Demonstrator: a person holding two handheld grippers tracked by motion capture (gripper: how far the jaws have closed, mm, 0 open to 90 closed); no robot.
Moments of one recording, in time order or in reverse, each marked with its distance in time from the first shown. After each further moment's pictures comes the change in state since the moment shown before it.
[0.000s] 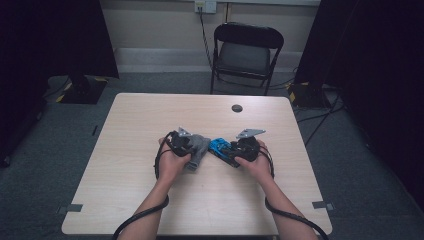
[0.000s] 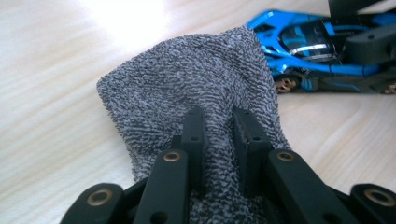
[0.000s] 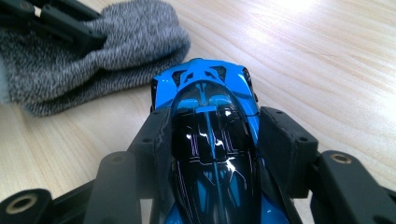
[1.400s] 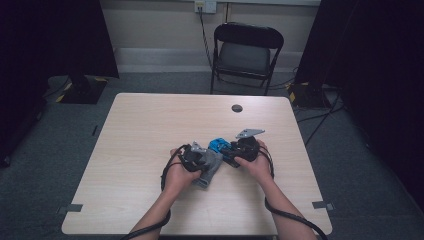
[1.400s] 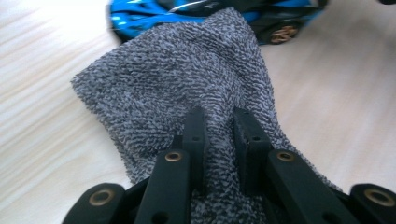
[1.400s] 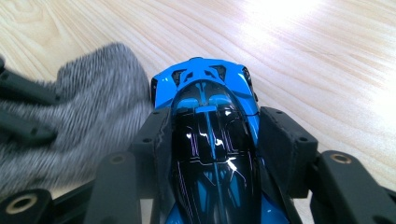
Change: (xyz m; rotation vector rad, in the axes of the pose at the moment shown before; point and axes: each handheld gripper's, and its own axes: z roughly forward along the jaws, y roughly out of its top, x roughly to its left) left arm -0.051 -0.013 -0.002 0.074 -0.171 0.100; right arm 0.001 0.001 0.000 0.012 -0.010 -0.004
